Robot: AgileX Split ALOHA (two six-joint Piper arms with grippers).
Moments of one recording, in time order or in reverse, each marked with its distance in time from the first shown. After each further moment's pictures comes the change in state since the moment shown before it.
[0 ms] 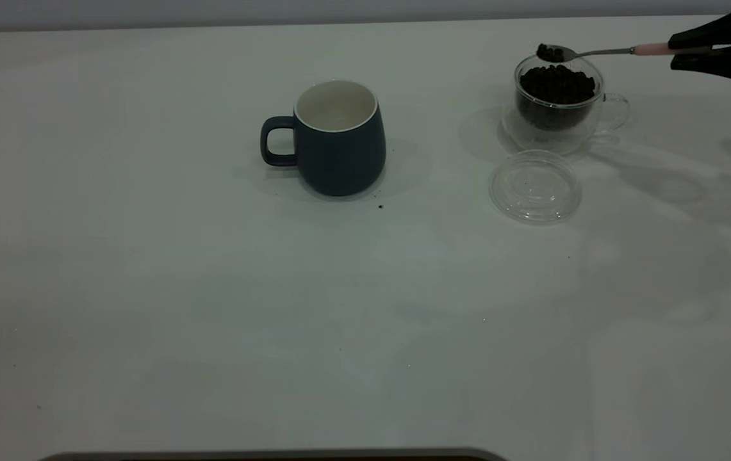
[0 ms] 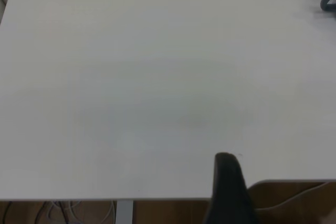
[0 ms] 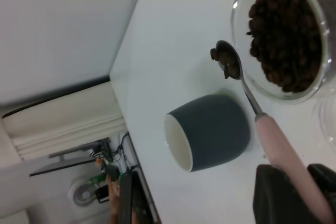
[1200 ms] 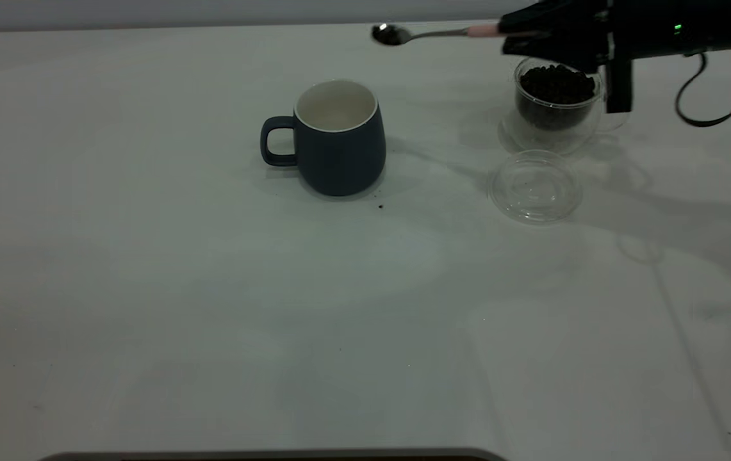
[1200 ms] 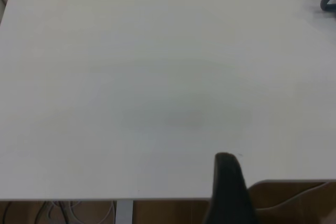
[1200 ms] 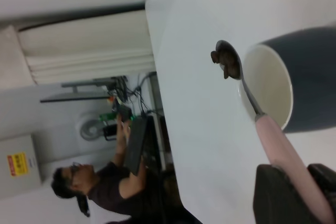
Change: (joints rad) left arm 0.000 0.000 0.000 0.000 0.000 -0.001; right arm 0.367 0.000 0.000 0.232 -0.016 -0.112
